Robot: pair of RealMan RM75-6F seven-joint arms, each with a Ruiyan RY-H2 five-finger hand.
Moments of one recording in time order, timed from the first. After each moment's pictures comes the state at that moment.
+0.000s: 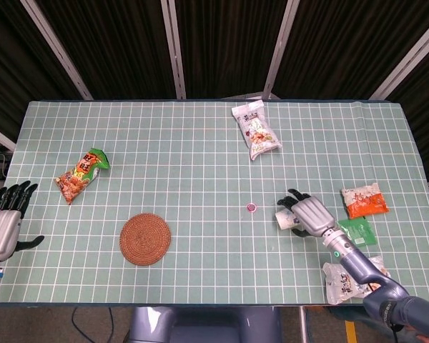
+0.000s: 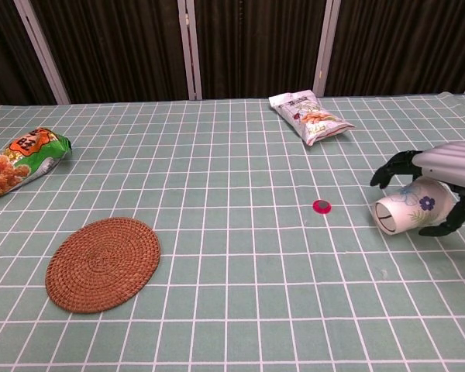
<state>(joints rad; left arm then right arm) -0.21 -1.08 -0.08 -1.72 1.32 1.34 0.22 0.61 -1.45 0.00 -1.14 -1.58 0.95 0.11</state>
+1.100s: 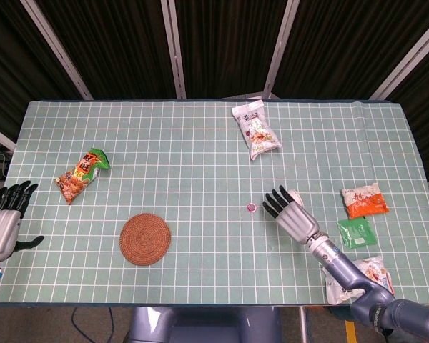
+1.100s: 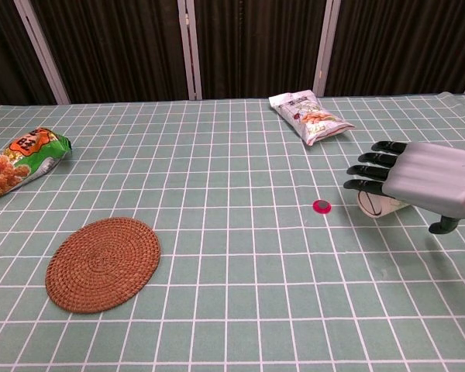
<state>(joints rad) -0.21 -1.07 -0.07 -1.72 1.33 1.32 0.19 0.63 -1.47 0.02 -1.27 -1.55 0.94 -0.78</state>
